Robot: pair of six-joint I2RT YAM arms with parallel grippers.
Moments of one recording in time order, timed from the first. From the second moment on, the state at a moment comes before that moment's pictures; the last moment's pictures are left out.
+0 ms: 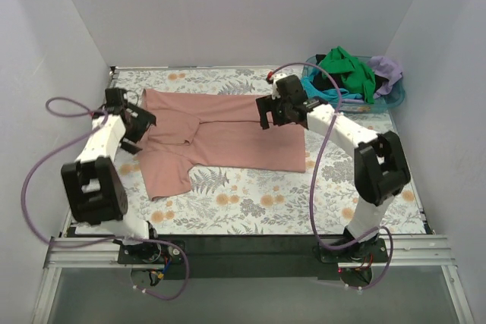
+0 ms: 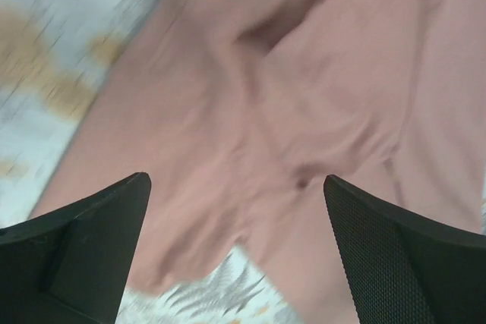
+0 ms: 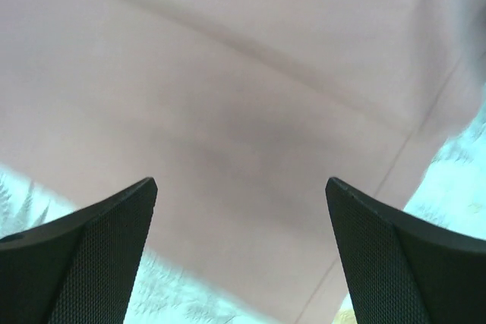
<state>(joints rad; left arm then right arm) 0.18 1.64 1.23 -0.68 -0.04 -0.89 0.51 1.83 1.42 -0.39 -0.02 0.12</state>
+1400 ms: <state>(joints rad) 0.02 1.13 0.52 -0.70 -0.15 -1.33 0.60 1.14 0.58 -0.37 0.23 0.63</state>
